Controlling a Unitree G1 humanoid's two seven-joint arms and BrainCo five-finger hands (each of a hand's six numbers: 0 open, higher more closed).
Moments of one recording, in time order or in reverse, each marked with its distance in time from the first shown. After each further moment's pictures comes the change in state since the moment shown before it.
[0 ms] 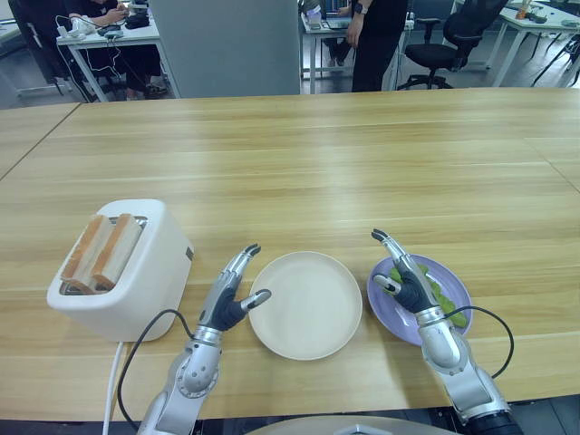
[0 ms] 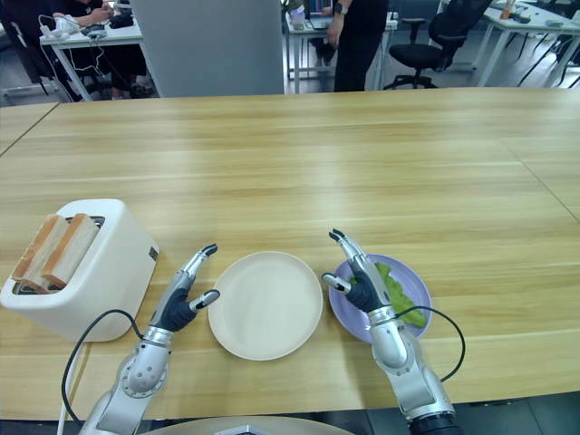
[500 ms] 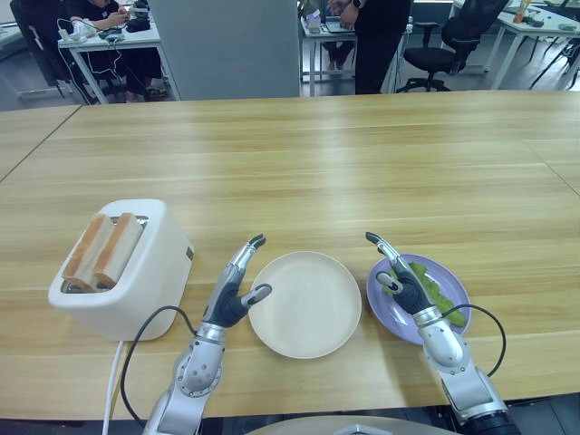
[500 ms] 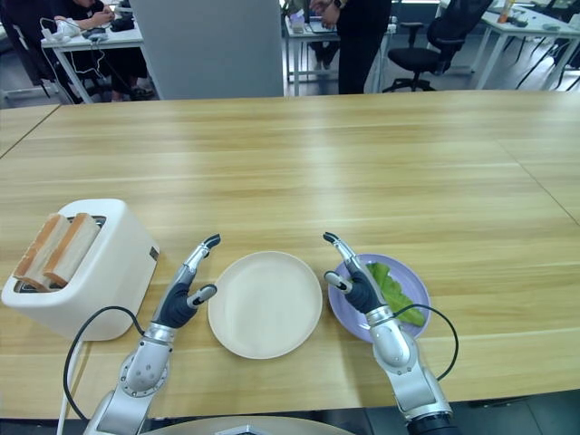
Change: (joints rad) left arm -0.010 -0.027 0.000 -0.061 -0.073 0.016 -0.040; right arm -0.002 0.012 0.000 0.014 0.077 -0.006 0.073
